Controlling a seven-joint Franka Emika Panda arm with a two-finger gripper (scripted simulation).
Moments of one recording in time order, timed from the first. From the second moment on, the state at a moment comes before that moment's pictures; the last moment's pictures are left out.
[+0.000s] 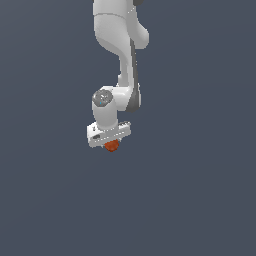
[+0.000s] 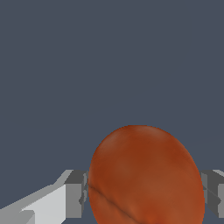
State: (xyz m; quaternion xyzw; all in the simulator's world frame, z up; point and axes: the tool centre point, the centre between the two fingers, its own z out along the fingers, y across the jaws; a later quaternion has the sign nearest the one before) arm -0.046 -0.085 0.048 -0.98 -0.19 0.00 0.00
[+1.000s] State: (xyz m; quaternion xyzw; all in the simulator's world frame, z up) arm -0.097 -0.235 0.050 -0.98 -0.19 0.00 0.00
